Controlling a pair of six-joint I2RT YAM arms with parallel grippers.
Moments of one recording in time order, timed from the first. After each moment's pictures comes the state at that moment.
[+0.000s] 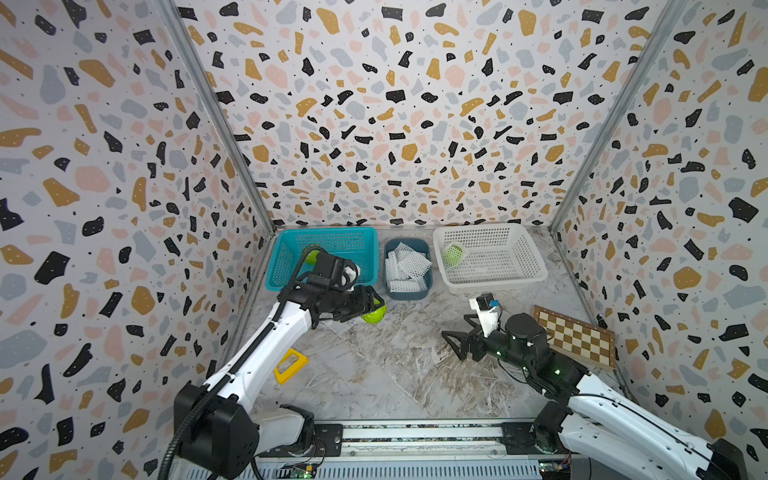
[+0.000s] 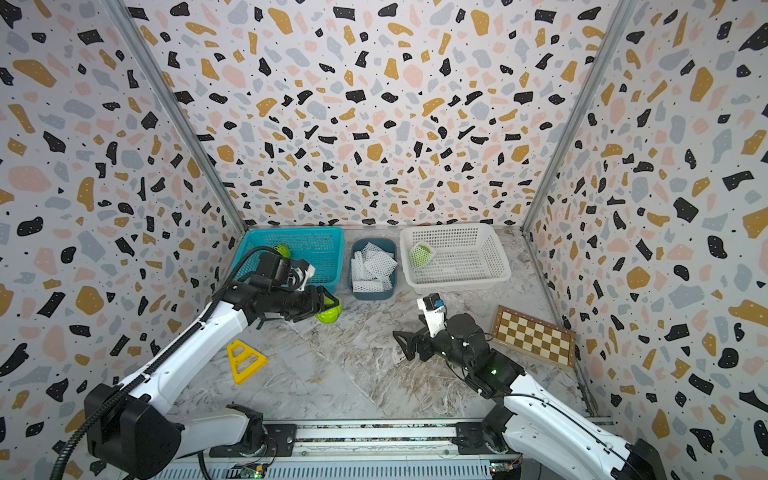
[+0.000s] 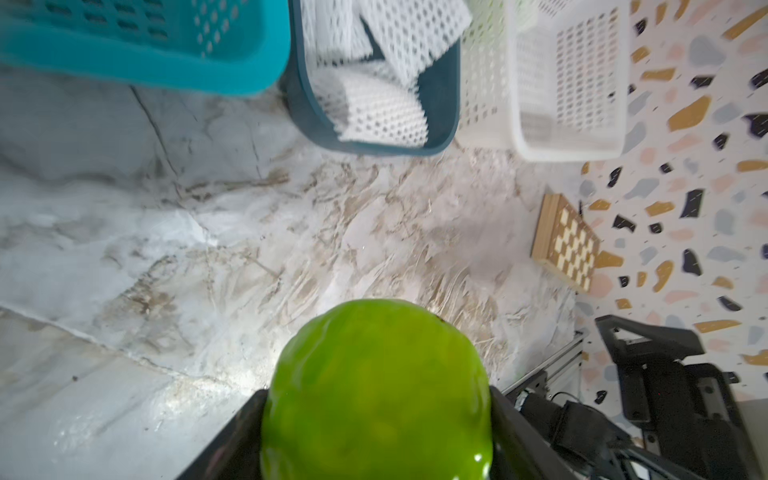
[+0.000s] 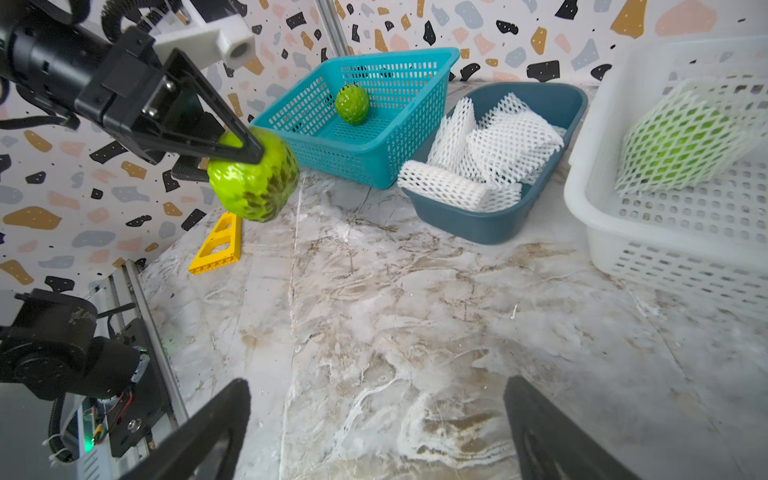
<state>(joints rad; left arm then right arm) -0.38 1.26 1.06 -0.78 0.41 -0.53 0.76 0.74 0.47 -0.10 -0.15 0.29</state>
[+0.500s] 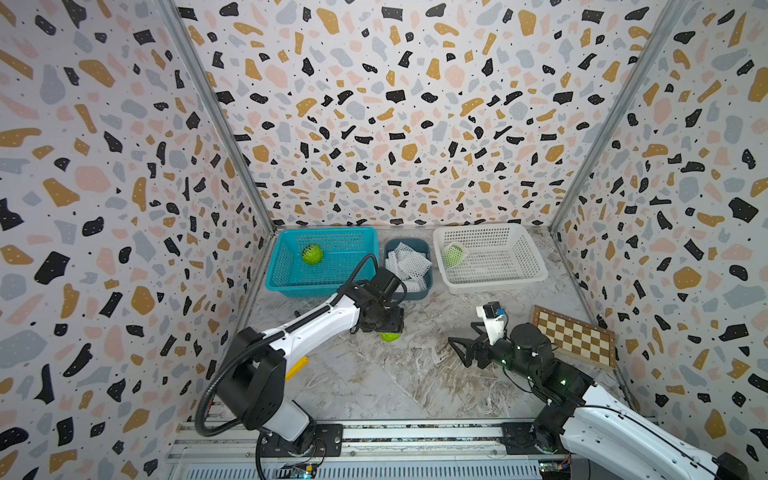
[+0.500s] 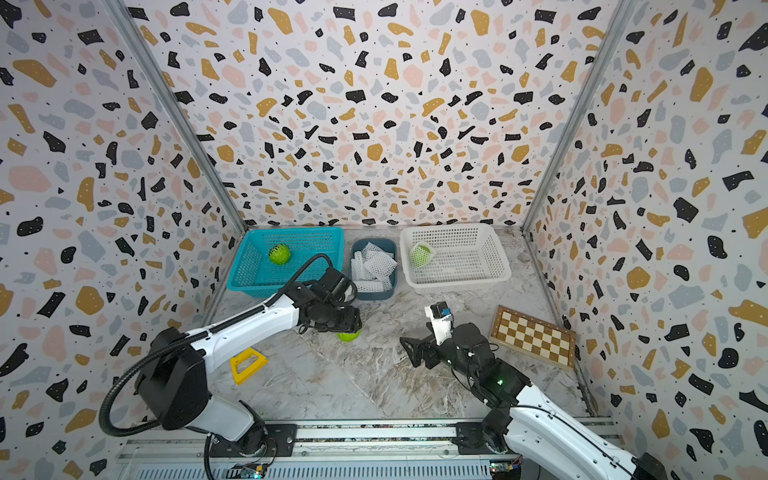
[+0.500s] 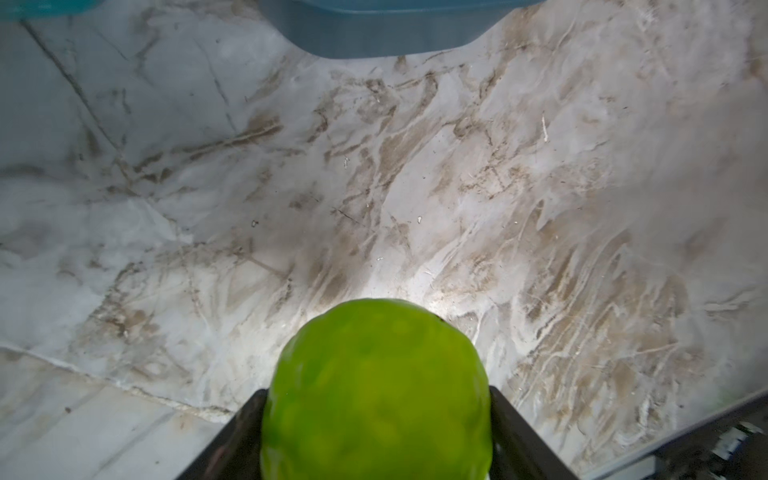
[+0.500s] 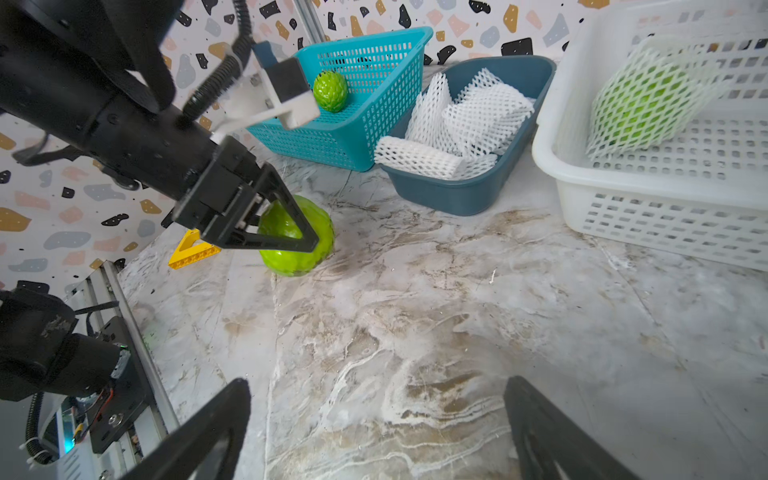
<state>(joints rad) -0.68 1.57 1.14 -0.77 0.06 -0.52 0.76 0.65 0.41 -0.14 -0.09 0.32</state>
